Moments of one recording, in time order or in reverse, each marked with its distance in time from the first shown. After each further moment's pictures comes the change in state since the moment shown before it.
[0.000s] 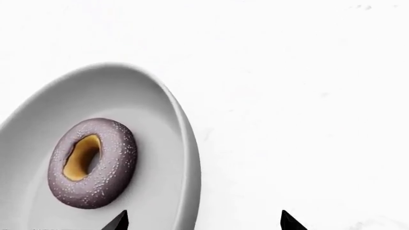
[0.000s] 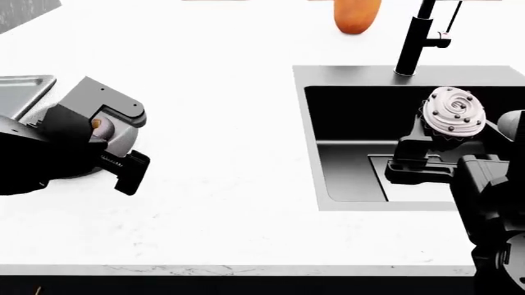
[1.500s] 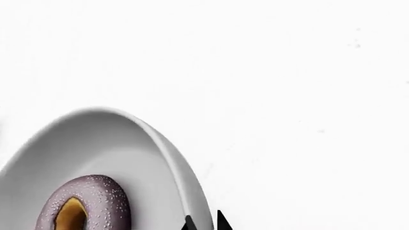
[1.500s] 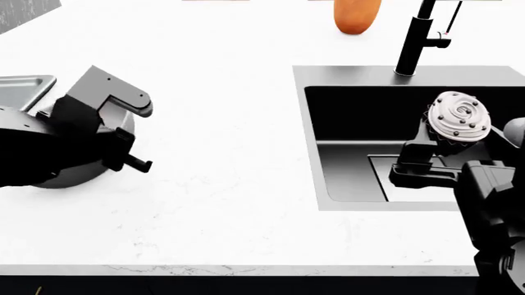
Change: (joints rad) left arm -0.013 0.024 0.051 -0.023 0.082 0.118 0.065; right arm -0.064 0.014 0.025 -0.007 -0.027 -0.041 -0.010
